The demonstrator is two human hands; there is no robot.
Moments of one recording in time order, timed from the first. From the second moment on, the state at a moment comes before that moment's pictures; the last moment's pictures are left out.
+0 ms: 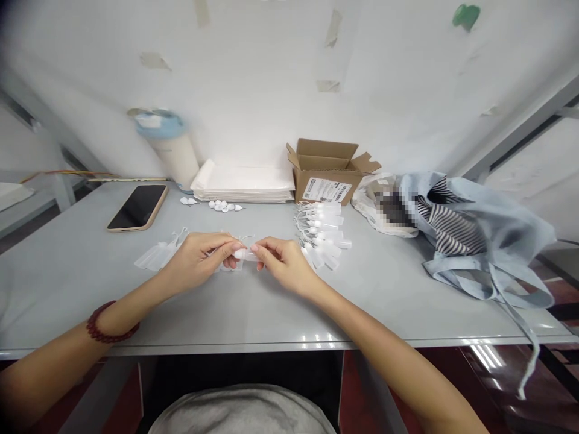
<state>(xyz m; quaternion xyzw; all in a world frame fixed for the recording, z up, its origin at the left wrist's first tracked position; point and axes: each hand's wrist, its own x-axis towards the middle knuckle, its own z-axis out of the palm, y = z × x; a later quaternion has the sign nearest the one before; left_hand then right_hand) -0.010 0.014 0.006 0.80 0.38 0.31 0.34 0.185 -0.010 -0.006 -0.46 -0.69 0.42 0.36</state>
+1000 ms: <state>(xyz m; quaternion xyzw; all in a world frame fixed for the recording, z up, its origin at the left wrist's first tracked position) -0.010 0.012 -0.007 0.87 0.32 0.32 0.18 0.188 -0.009 -0.006 -0.47 -0.68 0.45 0.35</state>
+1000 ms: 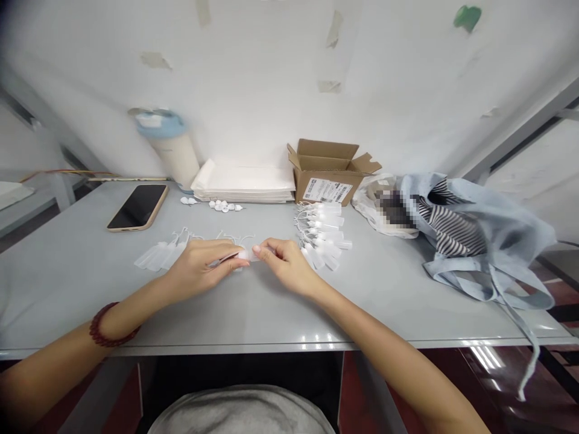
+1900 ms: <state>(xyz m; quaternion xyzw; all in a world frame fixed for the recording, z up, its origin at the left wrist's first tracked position) -0.008 0.012 -0.021 0.93 0.22 0.27 -0.13 0.190 -0.001 -0.008 -0.44 -0.53 0.63 0.36</state>
